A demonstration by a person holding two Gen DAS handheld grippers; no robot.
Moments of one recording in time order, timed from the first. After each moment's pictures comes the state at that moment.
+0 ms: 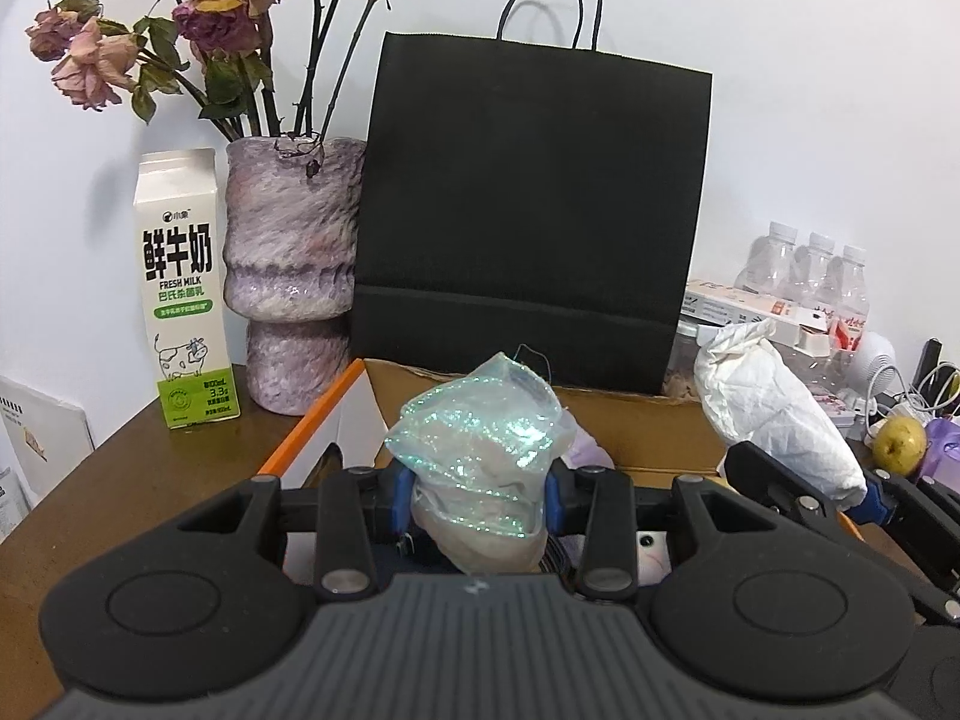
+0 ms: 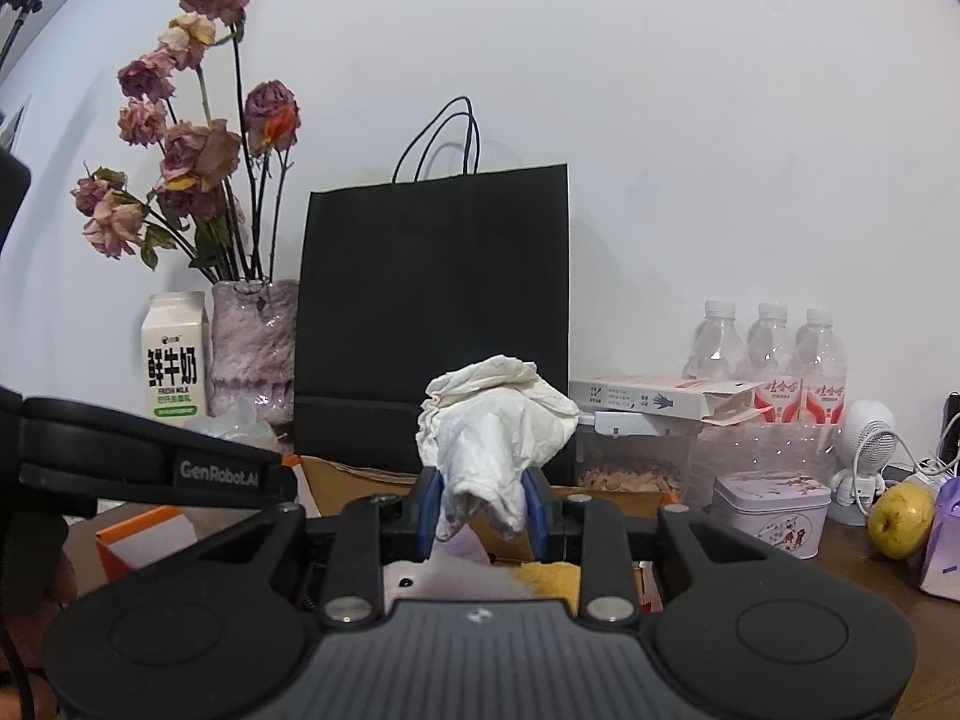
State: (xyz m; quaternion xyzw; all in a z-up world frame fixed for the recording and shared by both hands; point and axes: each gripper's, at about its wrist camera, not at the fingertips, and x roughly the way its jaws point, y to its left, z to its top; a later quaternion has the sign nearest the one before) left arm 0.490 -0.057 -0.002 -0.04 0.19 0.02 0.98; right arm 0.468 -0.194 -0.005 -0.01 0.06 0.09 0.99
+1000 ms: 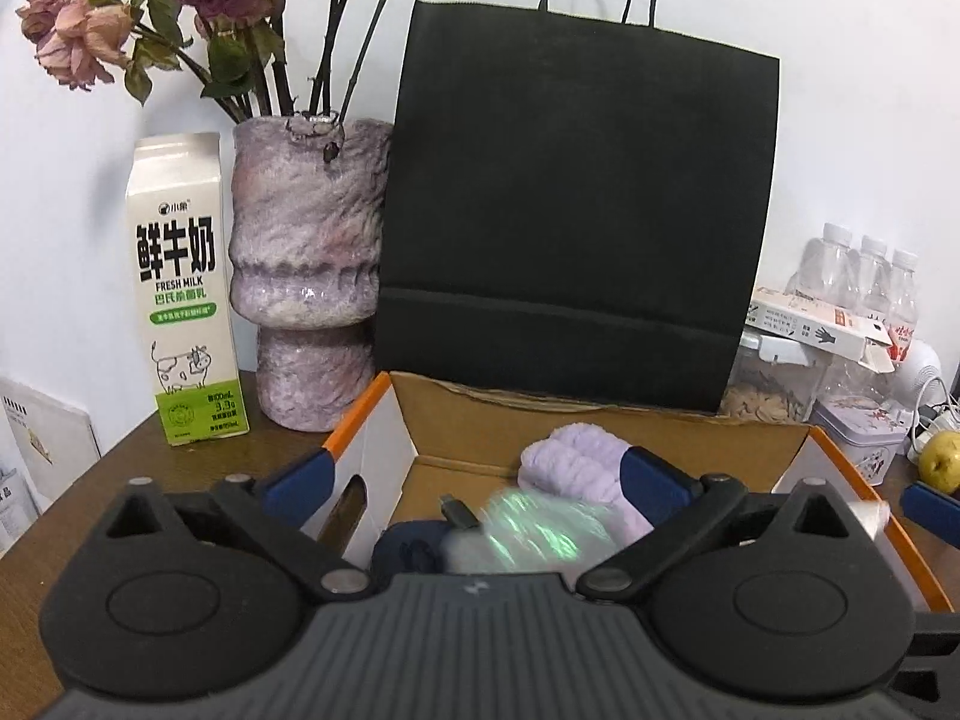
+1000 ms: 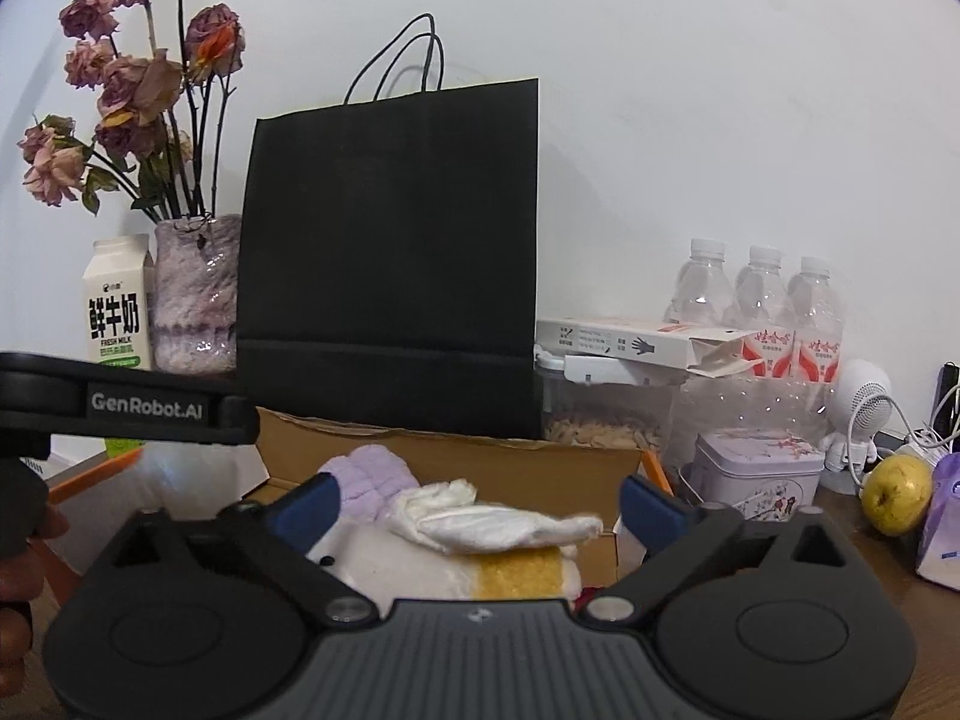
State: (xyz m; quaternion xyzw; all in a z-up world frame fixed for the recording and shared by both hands) left arm 0.532 -0.037 -0.009 -0.05 0.20 0.04 0.98; right arm 0.503 -0.200 -0.013 -0.01 0.12 0.06 0.99
